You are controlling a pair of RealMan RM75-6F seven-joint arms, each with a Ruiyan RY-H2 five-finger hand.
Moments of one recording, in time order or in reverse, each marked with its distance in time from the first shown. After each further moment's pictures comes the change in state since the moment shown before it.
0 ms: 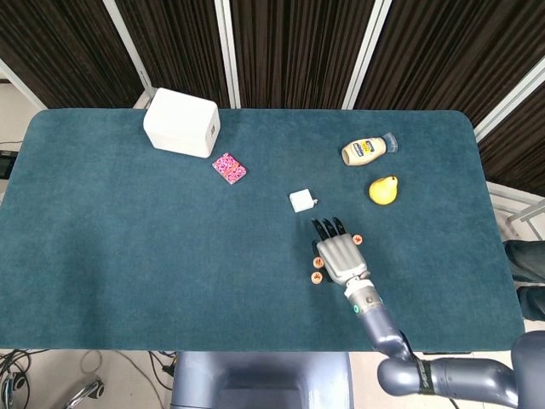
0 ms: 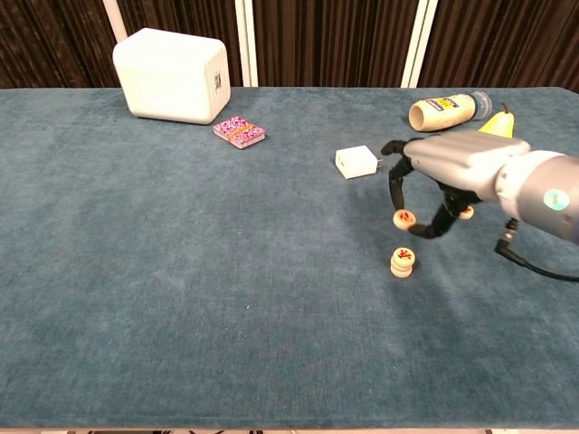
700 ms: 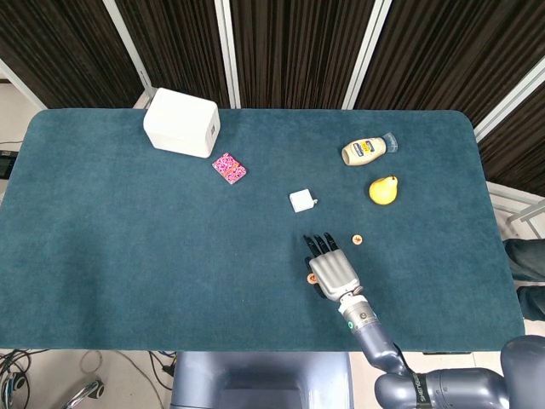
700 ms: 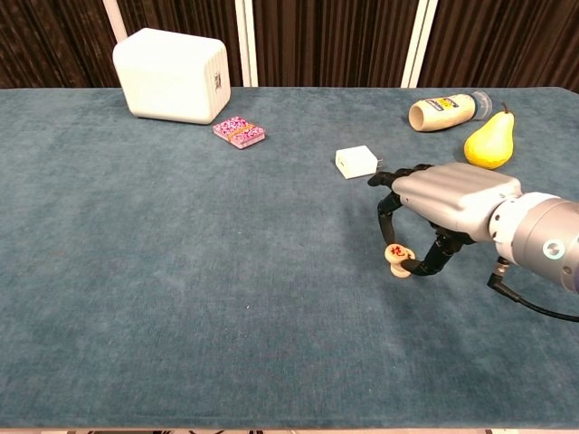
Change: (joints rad) left arm -0.002 0.001 -0.002 0.005 -0.004 -0.005 -0.004; right arm -0.024 -0.067 -0.045 0.013 -0.038 0.024 -0.031
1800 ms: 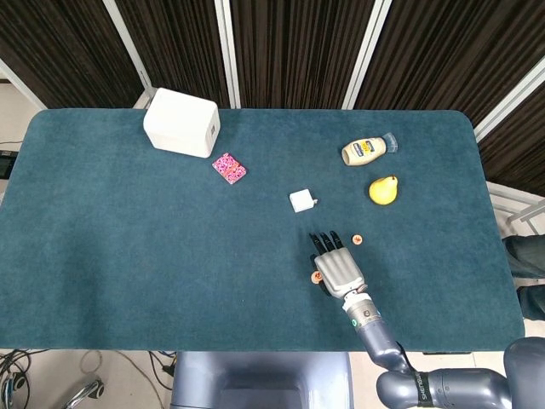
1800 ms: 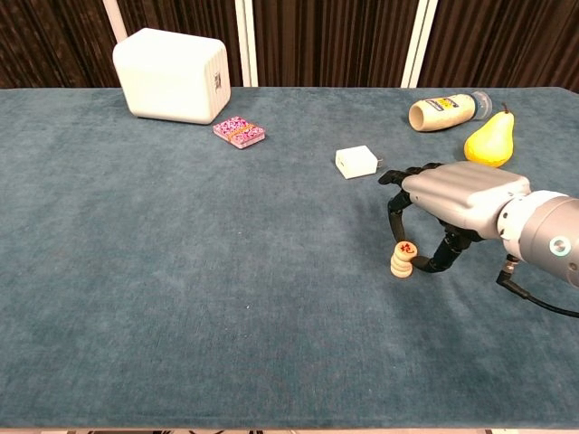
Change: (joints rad) left arm -0.002 -0.002 0.001 -0.002 -0.002 0.001 0.010; right arm -0.012 0.009 0.007 0.013 0.009 -0.005 -0.004
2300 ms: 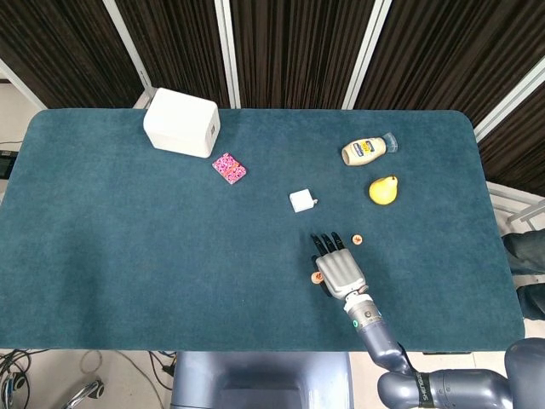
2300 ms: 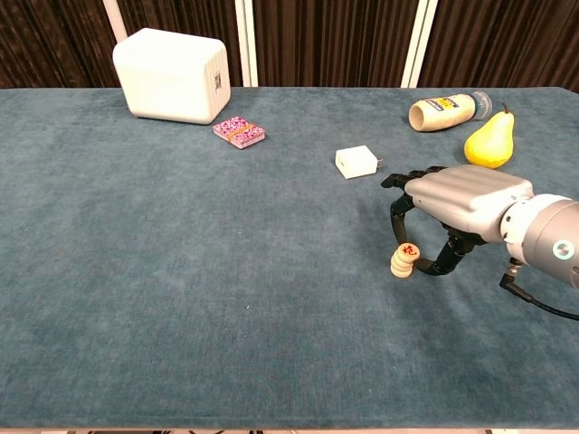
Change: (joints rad) left arm -0.001 -0.001 0.000 -0.001 -0.003 -0.001 0.004; right arm -0.006 0.002 -0.006 0.001 -0.002 -0.004 -0.001
